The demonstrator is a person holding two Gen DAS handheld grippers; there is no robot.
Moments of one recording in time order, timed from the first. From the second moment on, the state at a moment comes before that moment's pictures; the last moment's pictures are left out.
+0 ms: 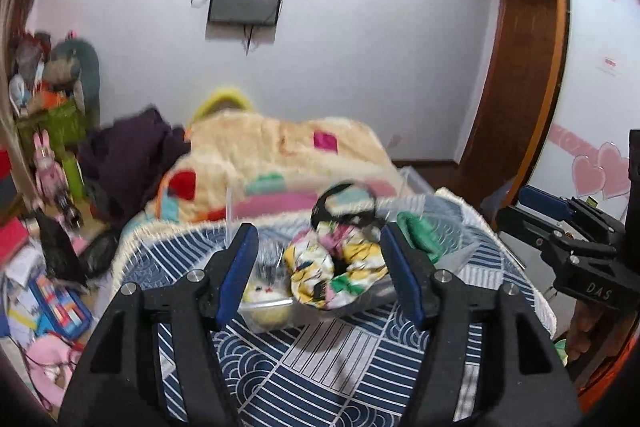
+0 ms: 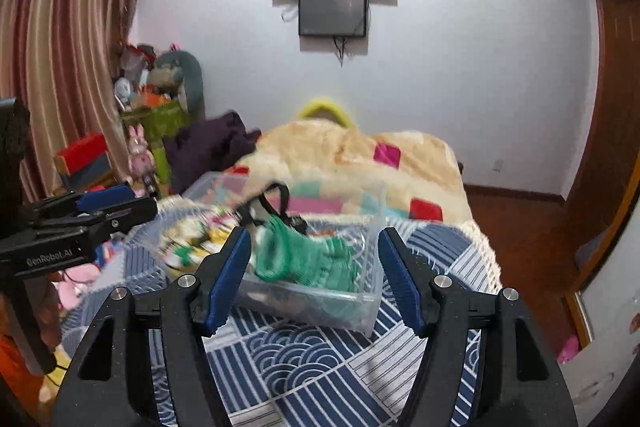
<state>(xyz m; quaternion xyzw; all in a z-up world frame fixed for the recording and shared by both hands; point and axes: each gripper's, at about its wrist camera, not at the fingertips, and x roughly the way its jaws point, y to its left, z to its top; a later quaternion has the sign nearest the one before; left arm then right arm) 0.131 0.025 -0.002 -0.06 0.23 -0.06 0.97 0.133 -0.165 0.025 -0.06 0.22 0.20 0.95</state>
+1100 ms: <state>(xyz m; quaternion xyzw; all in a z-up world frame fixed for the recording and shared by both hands) 0.054 0.016 0.043 -0.03 0.12 -0.04 0.99 0.072 -0.159 0.053 -0.02 0.12 0.22 0.97</state>
